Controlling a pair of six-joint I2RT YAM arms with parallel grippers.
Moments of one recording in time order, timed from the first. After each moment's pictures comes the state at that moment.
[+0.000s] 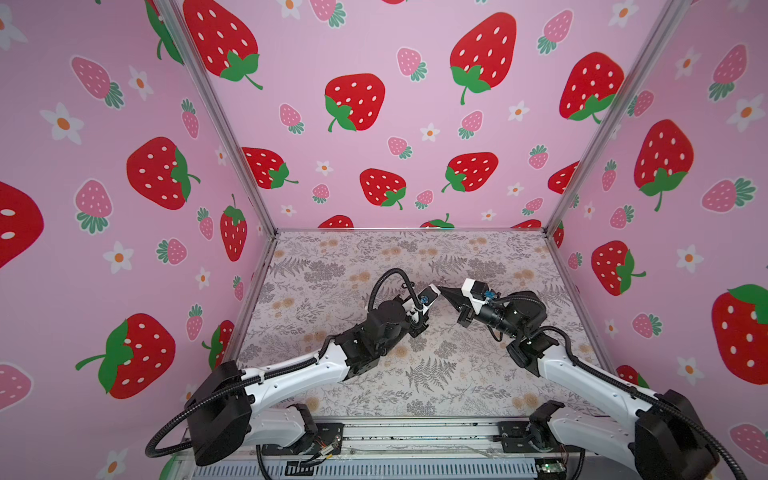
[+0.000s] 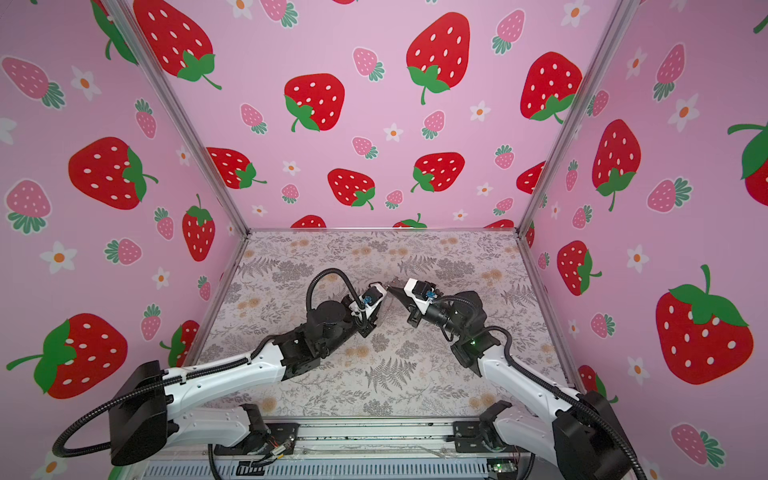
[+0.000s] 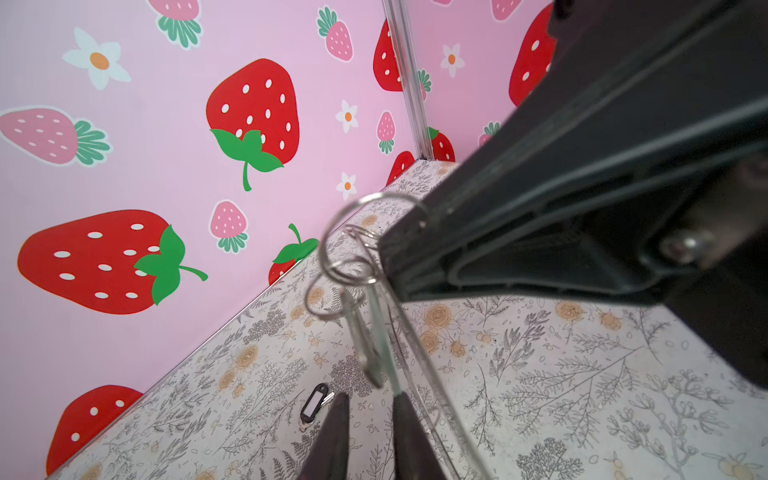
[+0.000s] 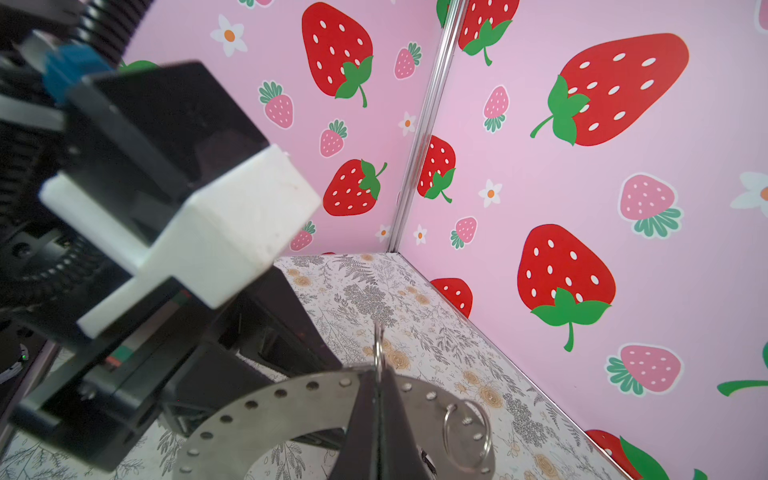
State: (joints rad) left arm -0.96 1.28 0.78 0.29 -0.28 0.30; right arm 0.65 1.10 0.54 0.69 -0.54 -0.20
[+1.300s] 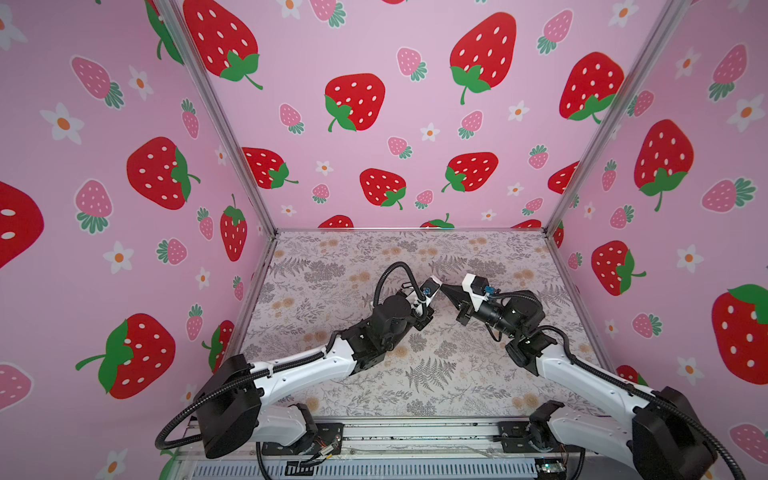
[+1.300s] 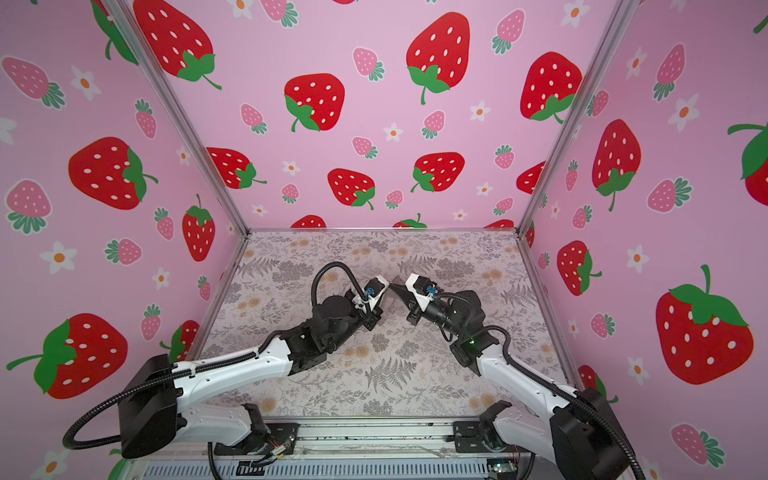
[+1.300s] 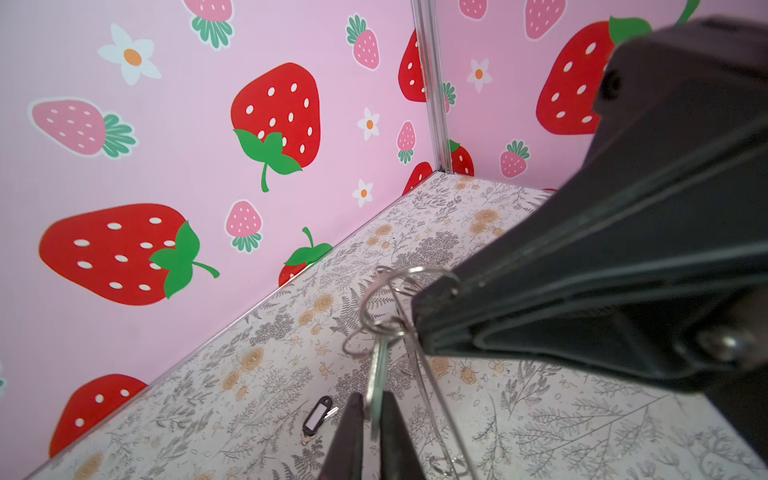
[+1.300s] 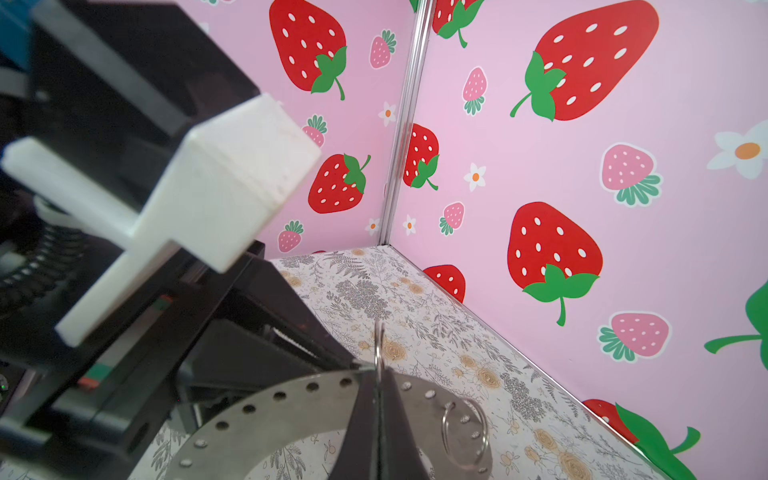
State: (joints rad) left arm -0.96 1.34 0.84 0.31 -0.33 0.25; right arm 0.65 1.12 0.54 0.70 -0.47 -0.13
